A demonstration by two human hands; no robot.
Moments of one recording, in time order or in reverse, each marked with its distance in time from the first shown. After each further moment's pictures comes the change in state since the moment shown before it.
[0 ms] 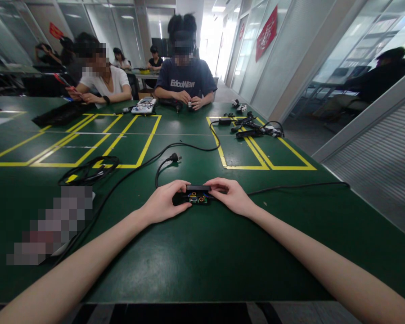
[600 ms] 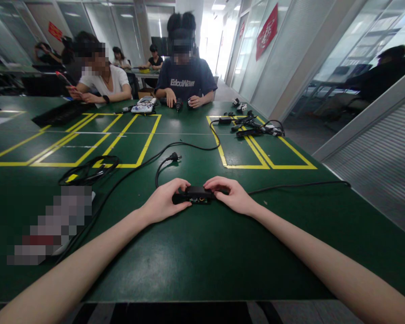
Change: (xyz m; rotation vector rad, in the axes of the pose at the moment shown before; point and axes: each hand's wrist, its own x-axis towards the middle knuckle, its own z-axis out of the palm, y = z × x) left_hand 0.000 0.002 -0.001 -0.038 -0.009 -0.034; right_hand -0.002 -0.006 -0.005 -0.024 -0.074 -0.126
